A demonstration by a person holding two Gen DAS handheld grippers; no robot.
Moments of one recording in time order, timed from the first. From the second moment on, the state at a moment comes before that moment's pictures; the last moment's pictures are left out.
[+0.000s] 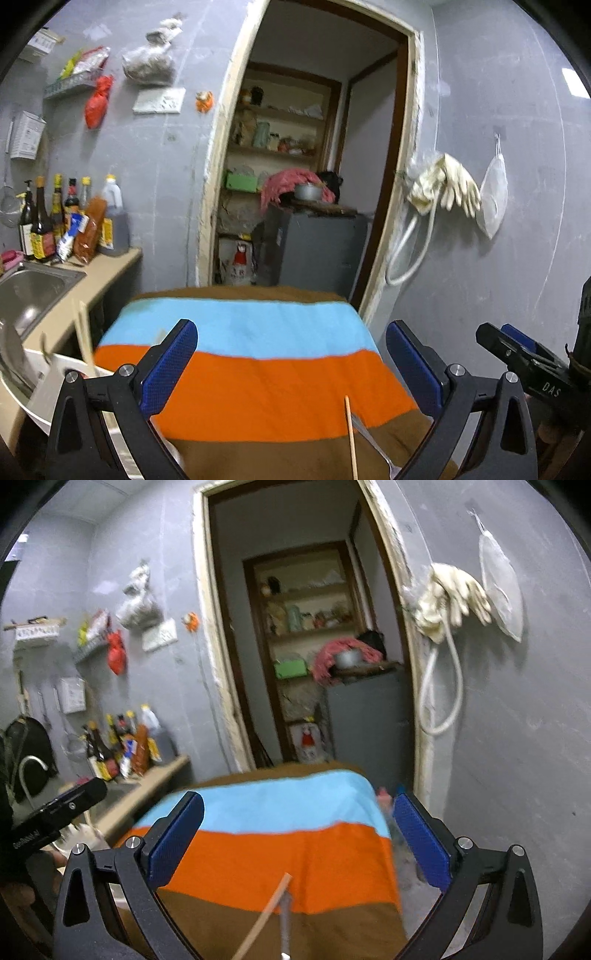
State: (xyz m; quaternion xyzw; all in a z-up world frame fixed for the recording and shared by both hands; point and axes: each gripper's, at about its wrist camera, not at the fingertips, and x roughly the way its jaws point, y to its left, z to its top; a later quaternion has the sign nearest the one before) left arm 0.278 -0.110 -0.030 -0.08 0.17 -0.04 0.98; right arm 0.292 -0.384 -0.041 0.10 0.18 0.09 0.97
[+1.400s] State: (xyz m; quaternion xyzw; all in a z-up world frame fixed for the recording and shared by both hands) left arm 0.344 -0.122 -0.155 -0.11 0.37 -0.07 0.92; right arm 0.329 -0.340 -0.205 0.00 0.42 0.17 0.89
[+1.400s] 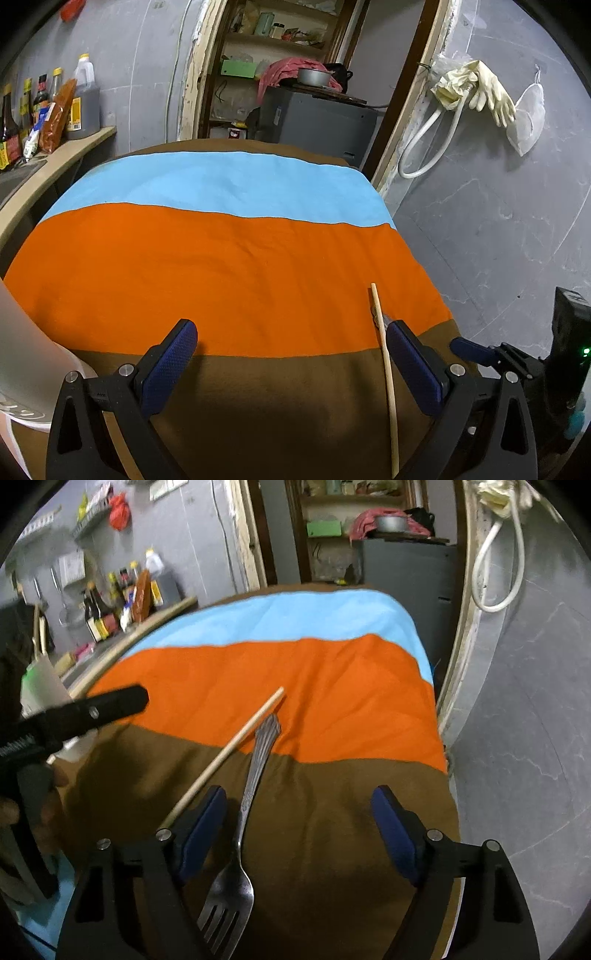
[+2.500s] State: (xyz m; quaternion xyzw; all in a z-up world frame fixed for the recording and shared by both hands) left arm 0.372 -0.166 -0.181 -0.13 0.43 -0.19 0.87; right arm 0.342 -0.374 -0.217 0.06 0.43 0.14 0.89
